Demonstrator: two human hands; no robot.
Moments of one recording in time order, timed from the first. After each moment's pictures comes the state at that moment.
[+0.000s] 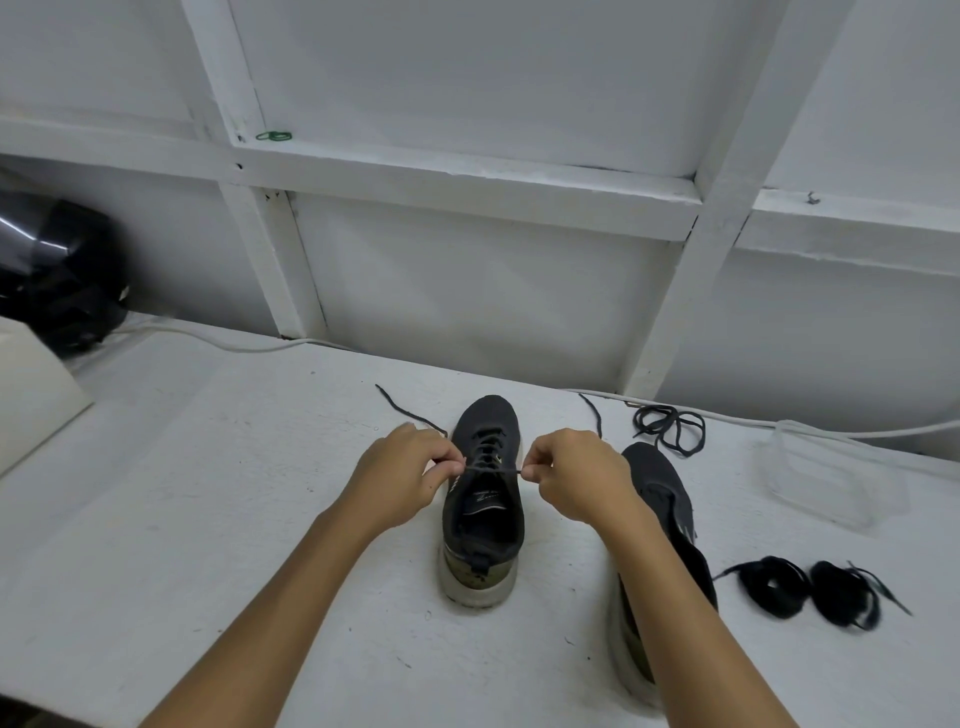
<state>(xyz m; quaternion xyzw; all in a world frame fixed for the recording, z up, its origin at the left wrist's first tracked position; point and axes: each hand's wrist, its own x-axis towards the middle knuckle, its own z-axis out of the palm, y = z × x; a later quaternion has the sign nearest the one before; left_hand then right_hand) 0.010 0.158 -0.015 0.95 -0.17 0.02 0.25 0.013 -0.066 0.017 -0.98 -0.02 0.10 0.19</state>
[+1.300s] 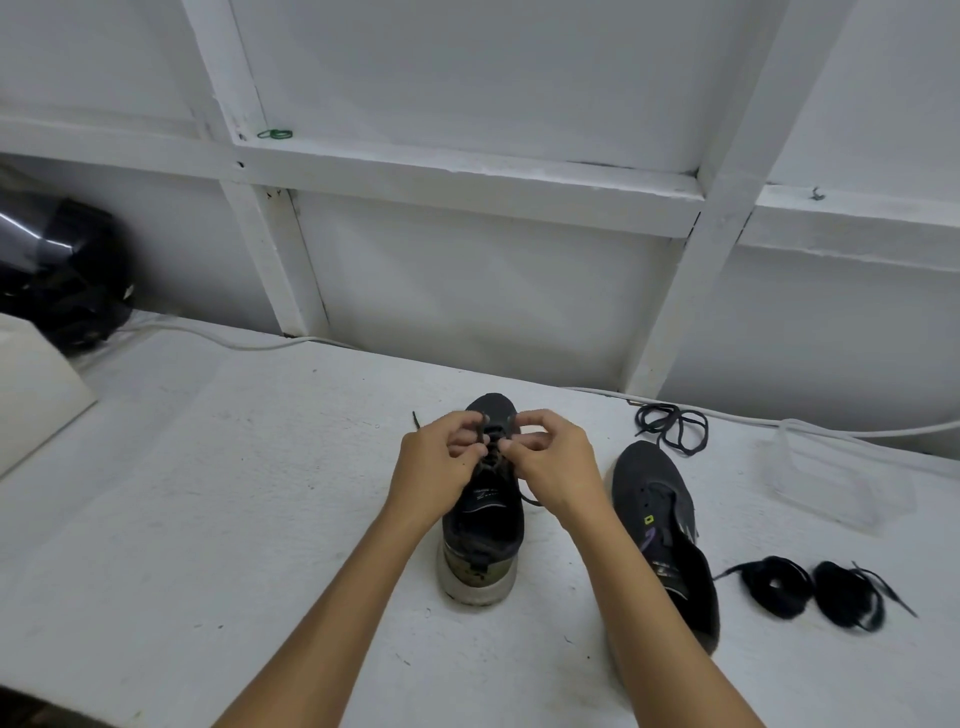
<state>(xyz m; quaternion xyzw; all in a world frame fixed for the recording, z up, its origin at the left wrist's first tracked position) 0.006 0.111 -0.012 0.85 0.03 0.04 0.52 0.019 -0.046 -0.014 -0.79 0.09 0.04 0.61</state>
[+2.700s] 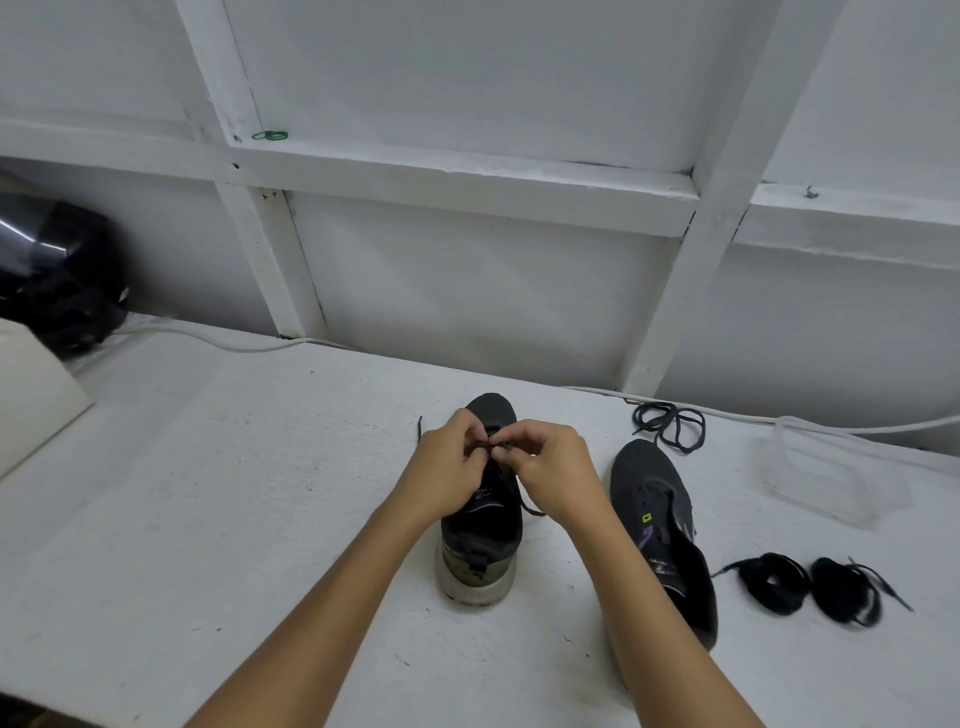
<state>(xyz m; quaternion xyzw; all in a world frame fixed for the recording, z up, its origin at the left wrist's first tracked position) 0.012 0.107 -0.007 0.91 -0.05 -0.02 0.42 0.014 -0.049 -0.012 -0.82 -0.02 0.02 0.57</state>
